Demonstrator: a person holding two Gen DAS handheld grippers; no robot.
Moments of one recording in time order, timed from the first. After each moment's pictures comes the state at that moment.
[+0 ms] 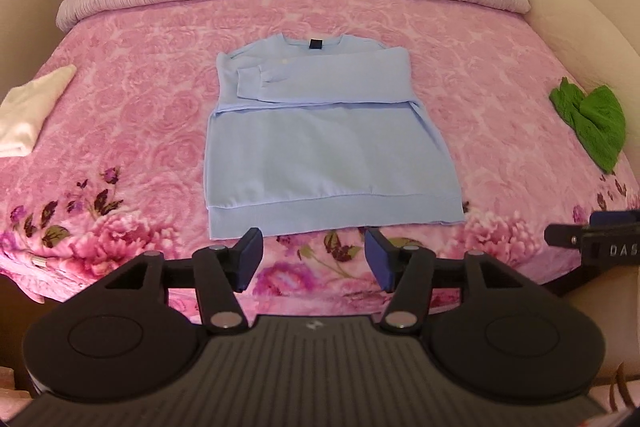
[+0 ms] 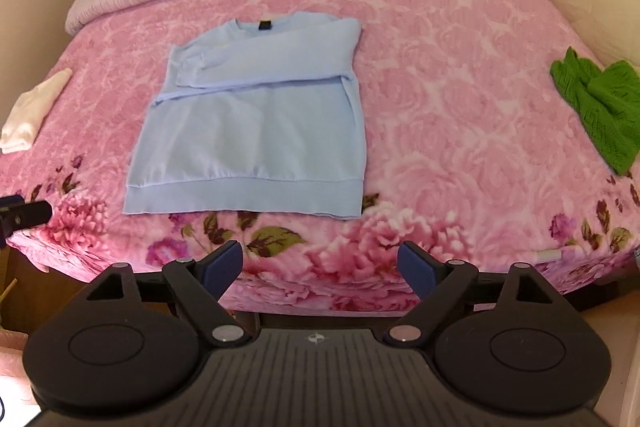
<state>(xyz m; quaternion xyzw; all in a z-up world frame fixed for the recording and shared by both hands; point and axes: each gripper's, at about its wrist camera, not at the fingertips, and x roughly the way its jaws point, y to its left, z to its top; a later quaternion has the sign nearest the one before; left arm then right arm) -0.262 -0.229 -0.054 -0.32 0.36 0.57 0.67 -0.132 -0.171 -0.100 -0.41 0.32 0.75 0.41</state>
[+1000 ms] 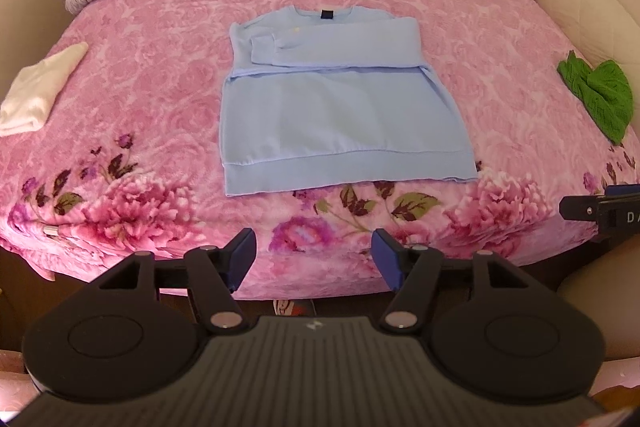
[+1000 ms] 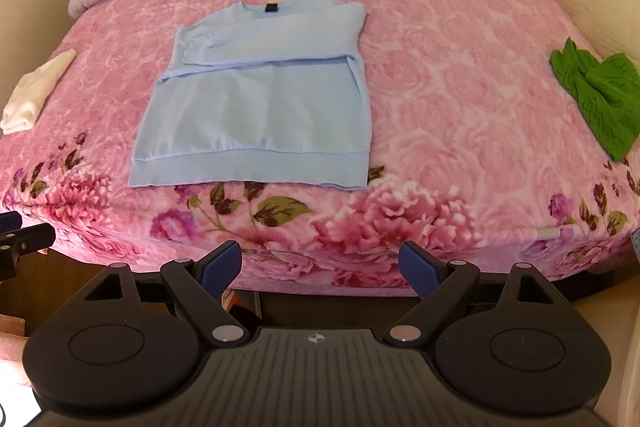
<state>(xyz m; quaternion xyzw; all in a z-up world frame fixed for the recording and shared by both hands) -0.287 -0.262 -0.078 -0.33 0.38 0.56 0.65 -0.134 -0.195 -0.109 -0.44 0.32 0.73 0.41</state>
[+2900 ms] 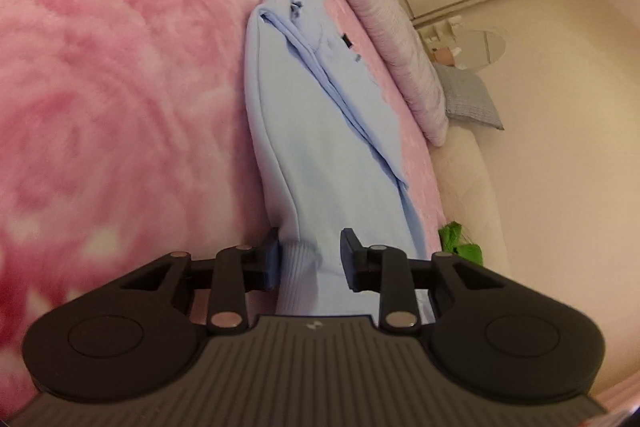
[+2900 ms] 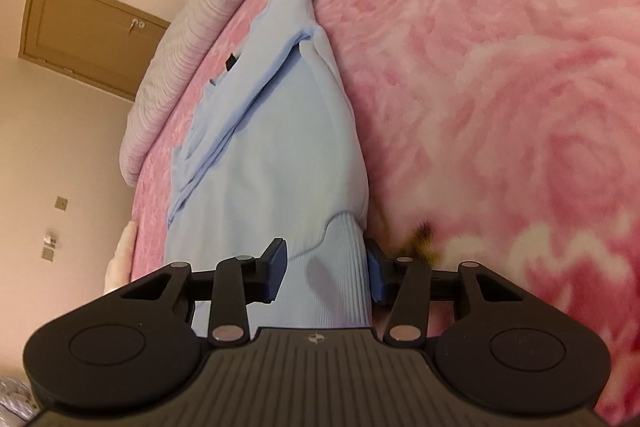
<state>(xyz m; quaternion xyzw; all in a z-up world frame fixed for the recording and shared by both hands) -0.474 -0.038 -0.386 -0.60 0.01 0.35 0.72 -0.104 -0.005 -0.387 -0.13 0.60 0.72 0.31</state>
